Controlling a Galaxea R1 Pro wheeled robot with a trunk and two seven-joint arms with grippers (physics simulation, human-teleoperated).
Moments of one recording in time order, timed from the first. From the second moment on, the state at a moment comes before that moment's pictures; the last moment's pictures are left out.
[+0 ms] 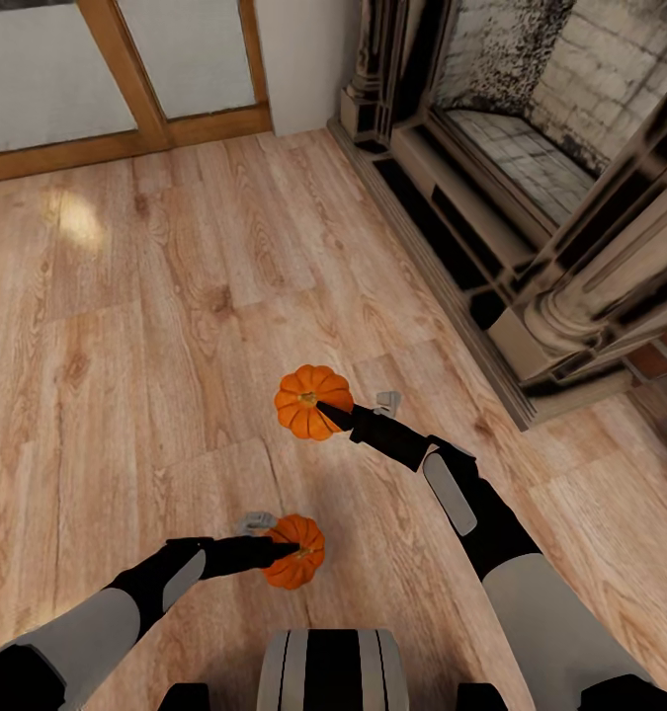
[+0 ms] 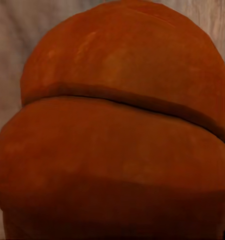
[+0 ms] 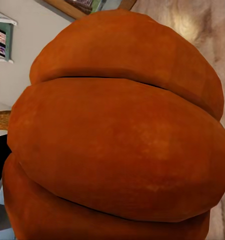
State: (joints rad) left arm -0.78 0.12 -0.62 -0.34 0.71 0.28 -0.64; right arm -0.78 0.04 0.21 -1.00 -0.62 0.33 0.75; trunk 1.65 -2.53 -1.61
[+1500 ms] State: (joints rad) left arm -0.79 0.38 -0.39 -0.47 0.71 0.34 -0.98; right arm -0.77 0.04 0.20 -0.98 -0.61 0.32 0.69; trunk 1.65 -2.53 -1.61
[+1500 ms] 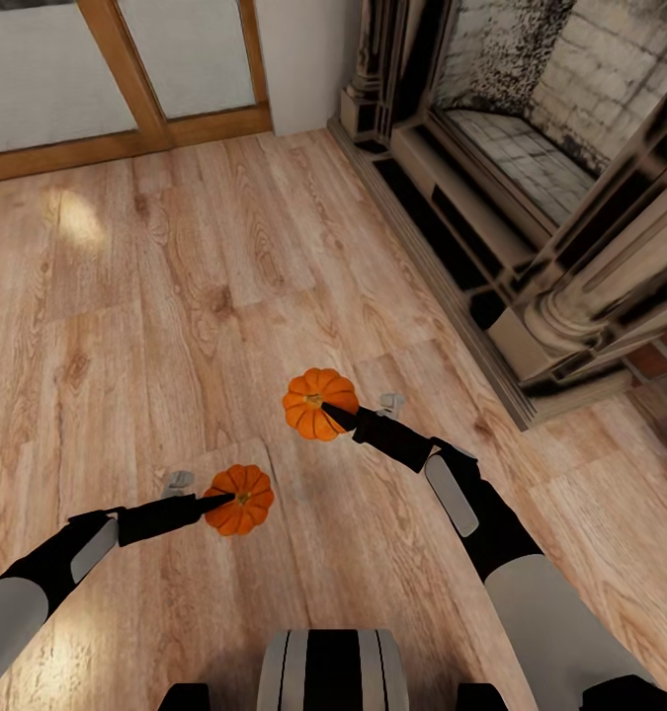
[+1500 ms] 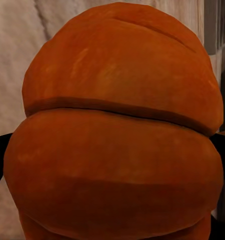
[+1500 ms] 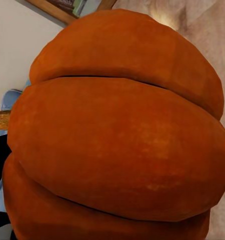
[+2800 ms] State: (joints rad) left arm -0.89 0.41 -0.15 -0.63 0.71 0.60 -0.98; right arm -0.73 0.00 0.20 -0.98 -0.62 0.33 0.63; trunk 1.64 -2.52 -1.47
